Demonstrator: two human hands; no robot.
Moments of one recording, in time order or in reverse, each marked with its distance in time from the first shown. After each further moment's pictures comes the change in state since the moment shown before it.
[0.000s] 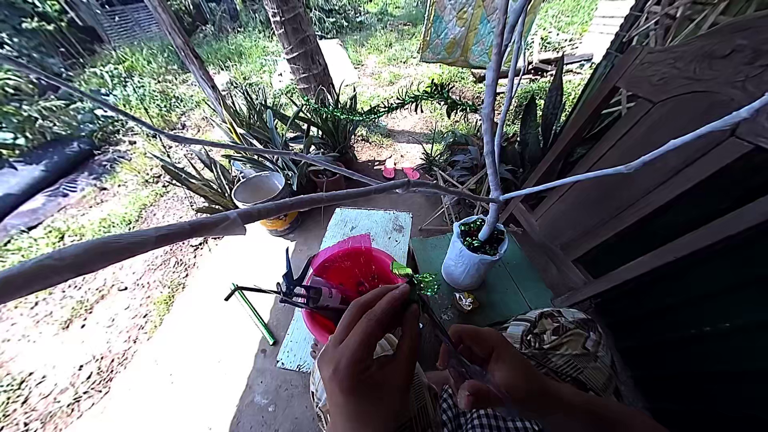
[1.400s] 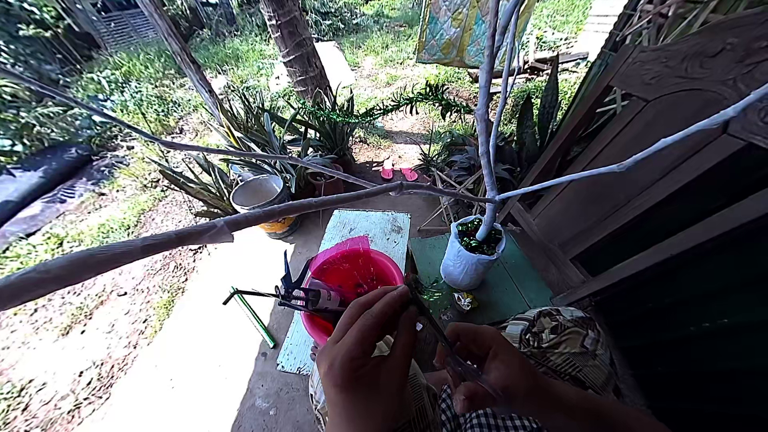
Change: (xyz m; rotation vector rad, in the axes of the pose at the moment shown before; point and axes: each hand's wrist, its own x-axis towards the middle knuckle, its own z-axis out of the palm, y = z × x) left_hand 0.000 -0.001 0.001 -0.075 -0.026 -0.028; right_hand 0.000 -0.002 -0.002 -0.056 0.017 -0.001
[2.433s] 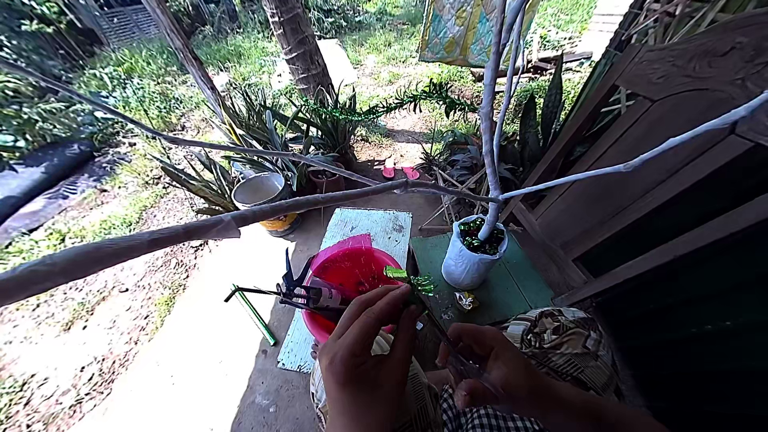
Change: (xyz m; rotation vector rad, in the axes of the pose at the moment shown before) left_hand 0.001 -0.003 -0.003 0.020 -0.016 -0.003; right_hand -0.001 0.003 0.000 -0.012 0.016 0.003
